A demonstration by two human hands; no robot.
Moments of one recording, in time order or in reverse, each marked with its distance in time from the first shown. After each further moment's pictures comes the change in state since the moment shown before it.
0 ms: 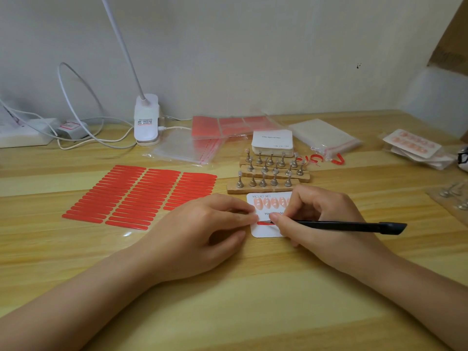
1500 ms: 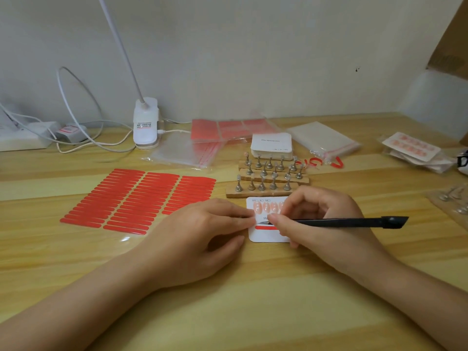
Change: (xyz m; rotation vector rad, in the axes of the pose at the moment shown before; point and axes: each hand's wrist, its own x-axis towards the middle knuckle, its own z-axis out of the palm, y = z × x) left_hand 0.001 -0.001 0.001 0.025 0.027 0.021; right_hand 0.002 -0.008 -0.001 0.220 0.017 0.110
